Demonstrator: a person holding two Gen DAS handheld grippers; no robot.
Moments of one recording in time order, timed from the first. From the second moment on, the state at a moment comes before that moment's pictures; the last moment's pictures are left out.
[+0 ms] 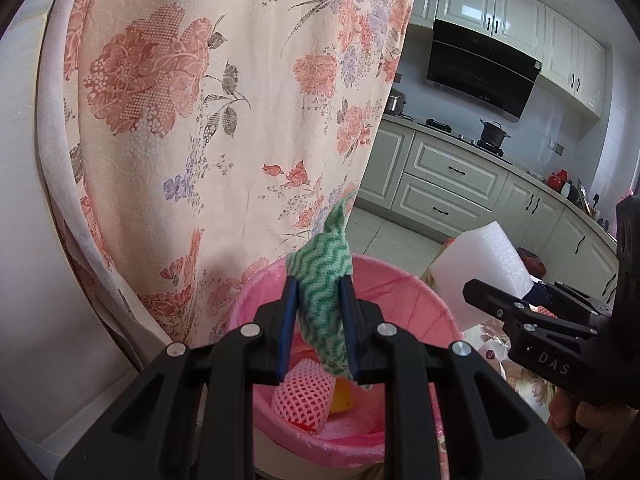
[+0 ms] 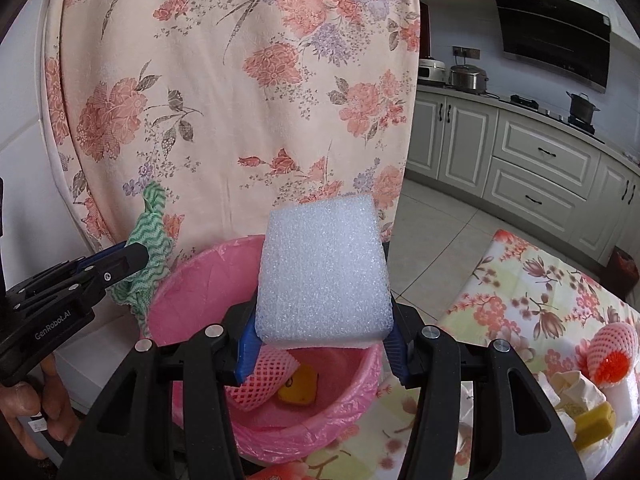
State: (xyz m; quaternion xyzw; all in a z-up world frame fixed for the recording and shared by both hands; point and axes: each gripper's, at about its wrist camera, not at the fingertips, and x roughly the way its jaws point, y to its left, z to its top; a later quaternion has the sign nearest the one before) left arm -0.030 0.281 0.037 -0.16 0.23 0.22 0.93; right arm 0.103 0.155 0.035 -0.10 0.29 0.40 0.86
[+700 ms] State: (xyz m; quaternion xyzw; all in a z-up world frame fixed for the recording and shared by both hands) left arm -0.031 0.280 0.037 -0.16 0.23 0.22 0.93; right arm 0.114 0.131 0.039 -0.09 0.27 0.38 0.88
